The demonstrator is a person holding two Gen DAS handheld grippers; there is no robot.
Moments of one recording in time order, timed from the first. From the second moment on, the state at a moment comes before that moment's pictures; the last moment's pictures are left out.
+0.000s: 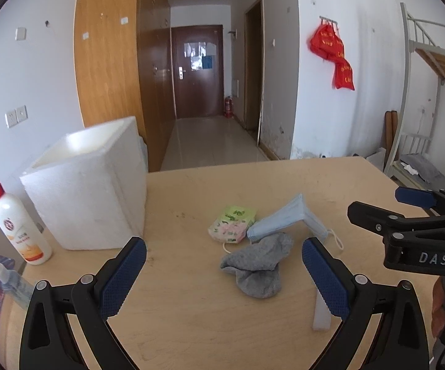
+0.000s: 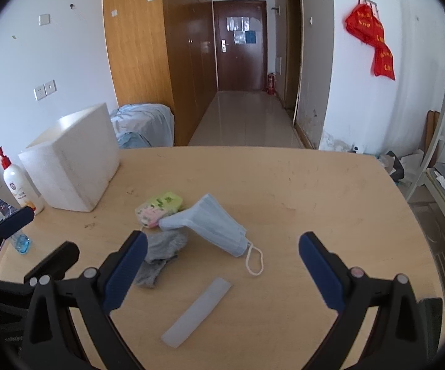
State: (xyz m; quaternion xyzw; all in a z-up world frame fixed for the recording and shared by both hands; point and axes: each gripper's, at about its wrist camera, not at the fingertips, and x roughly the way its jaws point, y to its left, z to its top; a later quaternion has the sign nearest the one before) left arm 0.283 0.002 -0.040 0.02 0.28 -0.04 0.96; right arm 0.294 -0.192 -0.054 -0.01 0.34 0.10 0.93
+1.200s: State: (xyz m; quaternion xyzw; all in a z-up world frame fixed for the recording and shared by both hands) left arm 0.371 -0.016 -0.130 0.04 0.40 -0.08 0.91; right arm 0.373 -0.190 -0.115 0.00 0.42 0.13 0.90
